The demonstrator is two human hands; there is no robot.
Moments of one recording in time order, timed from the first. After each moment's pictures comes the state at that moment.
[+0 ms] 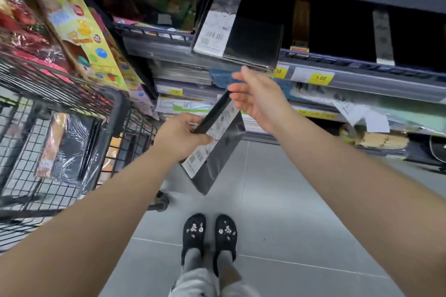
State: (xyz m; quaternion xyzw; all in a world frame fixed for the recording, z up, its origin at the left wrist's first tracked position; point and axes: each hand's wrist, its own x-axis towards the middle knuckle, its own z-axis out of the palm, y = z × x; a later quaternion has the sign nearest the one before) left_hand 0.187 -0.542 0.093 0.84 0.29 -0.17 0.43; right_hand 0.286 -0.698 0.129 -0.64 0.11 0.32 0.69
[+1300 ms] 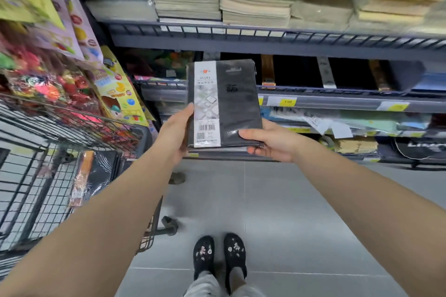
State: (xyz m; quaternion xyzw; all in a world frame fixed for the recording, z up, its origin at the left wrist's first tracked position) left_hand 0.180 -0.536 0.202 0.57 0.34 -0.11 0.74; right_hand 0.224 -0.753 0.213 -0.67 0.07 0.45 0.59
